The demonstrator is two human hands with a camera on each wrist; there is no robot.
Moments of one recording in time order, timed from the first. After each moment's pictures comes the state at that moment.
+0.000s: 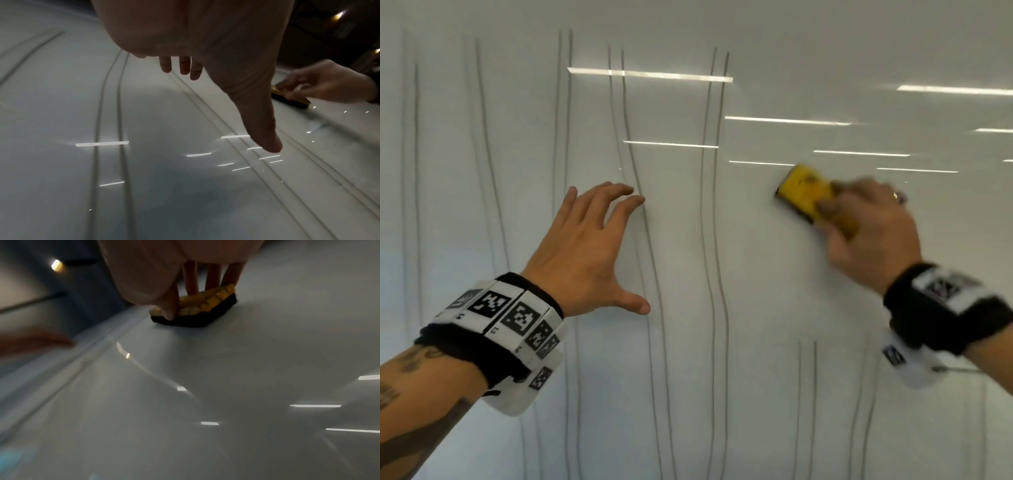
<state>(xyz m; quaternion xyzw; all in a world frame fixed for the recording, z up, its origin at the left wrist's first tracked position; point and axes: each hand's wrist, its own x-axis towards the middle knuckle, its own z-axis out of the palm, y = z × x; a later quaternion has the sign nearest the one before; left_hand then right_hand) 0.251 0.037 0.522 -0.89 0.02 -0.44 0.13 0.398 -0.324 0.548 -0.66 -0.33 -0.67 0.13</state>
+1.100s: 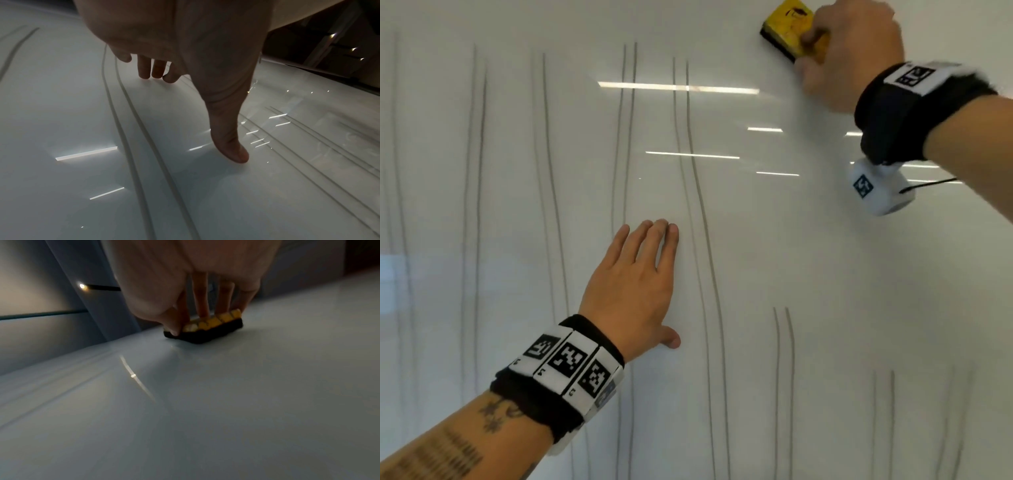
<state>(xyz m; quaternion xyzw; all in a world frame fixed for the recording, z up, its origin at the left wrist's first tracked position) 0.260 0.060 0.493 -0.89 -0.07 -0.40 0.21 0.349 -0.187 0.744 -0.69 -0.26 -0.66 0.12</state>
